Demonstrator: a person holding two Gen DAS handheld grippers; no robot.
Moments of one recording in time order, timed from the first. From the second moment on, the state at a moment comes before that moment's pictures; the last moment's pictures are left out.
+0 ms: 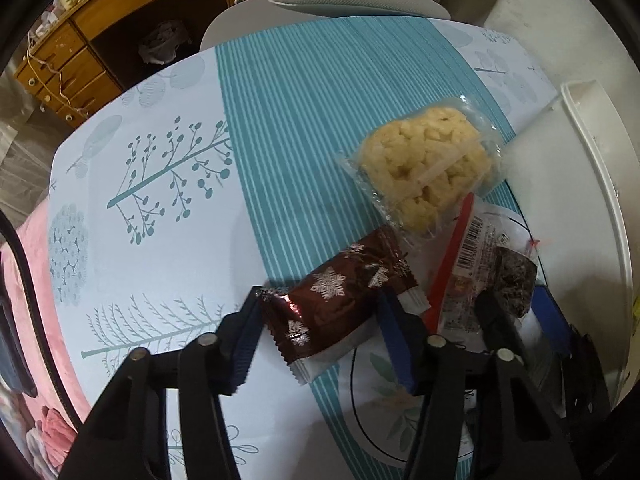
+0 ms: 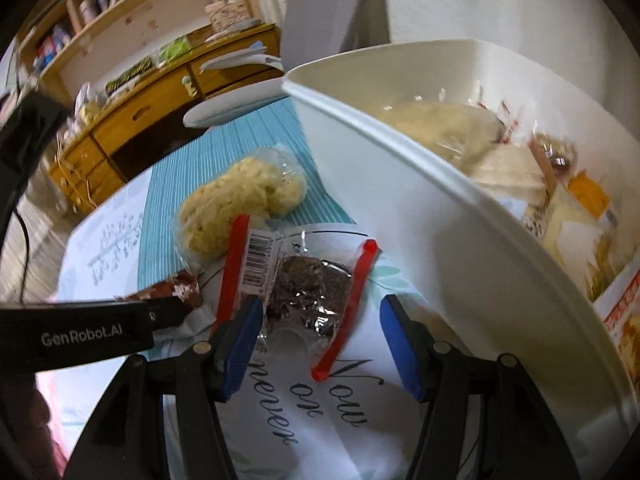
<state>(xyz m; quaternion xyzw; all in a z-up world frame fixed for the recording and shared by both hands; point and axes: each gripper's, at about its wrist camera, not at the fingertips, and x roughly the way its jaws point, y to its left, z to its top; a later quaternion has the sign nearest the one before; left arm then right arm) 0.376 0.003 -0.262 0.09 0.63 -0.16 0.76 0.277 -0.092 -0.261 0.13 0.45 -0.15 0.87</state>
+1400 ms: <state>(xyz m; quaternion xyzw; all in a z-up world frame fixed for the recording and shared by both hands) 0.226 0.121 -0.241 -0.04 0.70 -0.09 0.71 0.190 -0.056 -0.196 0.08 0.51 0.00 0.86</state>
